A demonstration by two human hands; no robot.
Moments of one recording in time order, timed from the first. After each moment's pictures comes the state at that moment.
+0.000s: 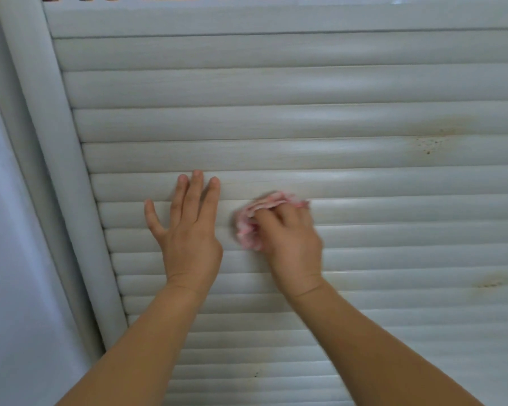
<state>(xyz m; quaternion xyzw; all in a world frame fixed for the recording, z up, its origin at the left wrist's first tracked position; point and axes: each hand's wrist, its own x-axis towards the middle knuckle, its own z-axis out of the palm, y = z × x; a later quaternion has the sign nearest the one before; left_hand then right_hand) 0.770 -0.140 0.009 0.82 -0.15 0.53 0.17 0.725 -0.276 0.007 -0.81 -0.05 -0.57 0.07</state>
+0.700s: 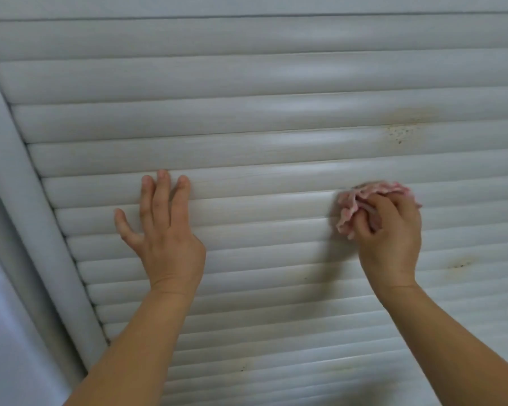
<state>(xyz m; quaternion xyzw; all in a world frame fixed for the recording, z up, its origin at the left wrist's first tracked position) 0.774 -0.156 0.001 0.79 -0.10 0.57 0.22 0.677 -0.401 0.000 -0.76 0.17 -0.58 0.22</state>
